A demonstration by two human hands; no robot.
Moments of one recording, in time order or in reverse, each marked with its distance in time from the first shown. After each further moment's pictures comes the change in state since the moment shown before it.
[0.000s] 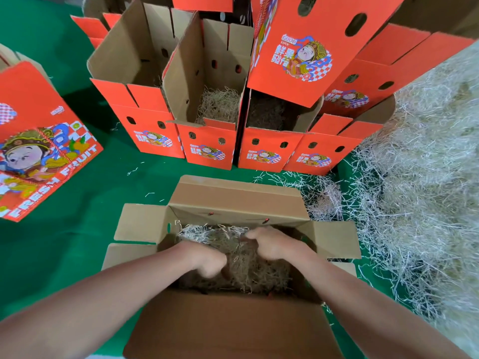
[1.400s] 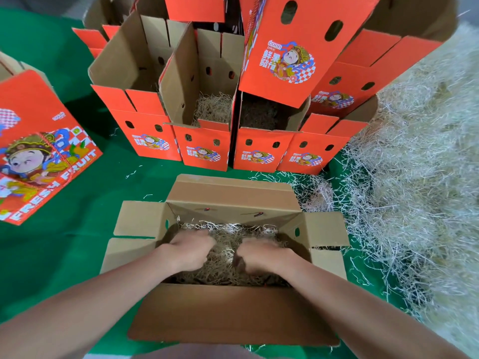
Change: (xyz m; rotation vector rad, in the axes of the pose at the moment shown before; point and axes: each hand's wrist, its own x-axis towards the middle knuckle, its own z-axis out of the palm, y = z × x) left_hand -0.022 -0.013 0.014 0.056 0.395 -0.205; right_hand -0.004 -0.021 0.031 -0.273 -0.093 -0.050
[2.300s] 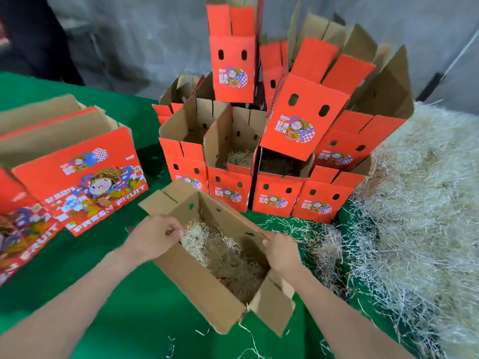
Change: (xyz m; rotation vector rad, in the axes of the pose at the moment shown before) left_hand -0.135 -0.048 -0.040 -0.608 0.725 -0.350; right_hand -0.038 0.014 -0.036 0.310 0.787 0.229
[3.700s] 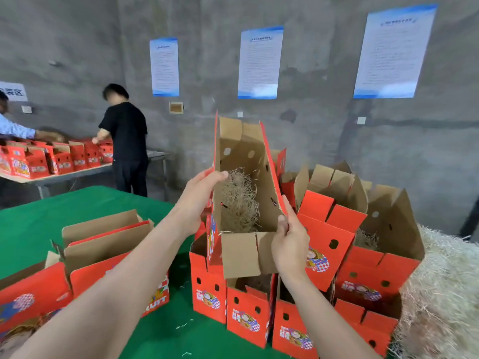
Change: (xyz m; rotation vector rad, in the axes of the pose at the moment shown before) left_hand 0.030 0.188 -0.212 -1.094 0.464 0.214; right_hand 0.041 -0.123 -0.231 0.915 0.871 -0.442
